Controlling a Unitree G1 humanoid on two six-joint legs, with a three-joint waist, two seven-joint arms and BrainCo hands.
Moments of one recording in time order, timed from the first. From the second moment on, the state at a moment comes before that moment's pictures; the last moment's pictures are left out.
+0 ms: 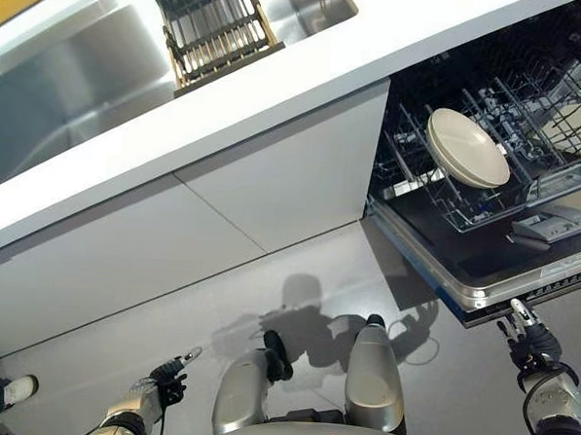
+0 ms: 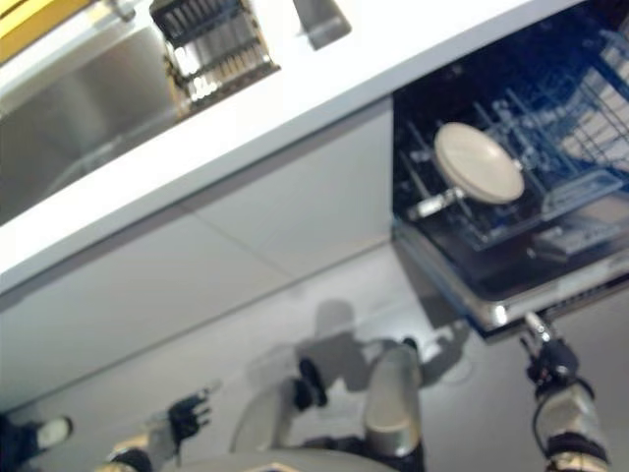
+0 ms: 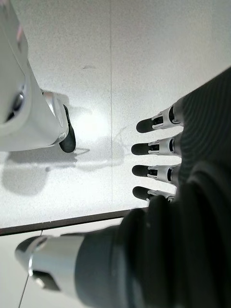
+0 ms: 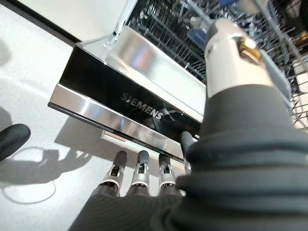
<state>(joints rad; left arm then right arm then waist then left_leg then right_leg) 0.01 0.29 -0.04 1.10 -0.48 0.14 -0.10 0.00 -0.62 -0.26 0.87 0.96 -0.01 0.21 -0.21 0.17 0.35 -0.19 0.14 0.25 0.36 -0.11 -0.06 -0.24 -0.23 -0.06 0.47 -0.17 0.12</state>
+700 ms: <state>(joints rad) 0.17 0.30 -0.02 1.12 -0.36 0.11 -0.13 -0.09 -0.69 -0.26 0.59 0.96 0.02 0.24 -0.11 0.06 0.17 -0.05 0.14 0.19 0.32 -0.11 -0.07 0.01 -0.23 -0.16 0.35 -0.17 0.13</state>
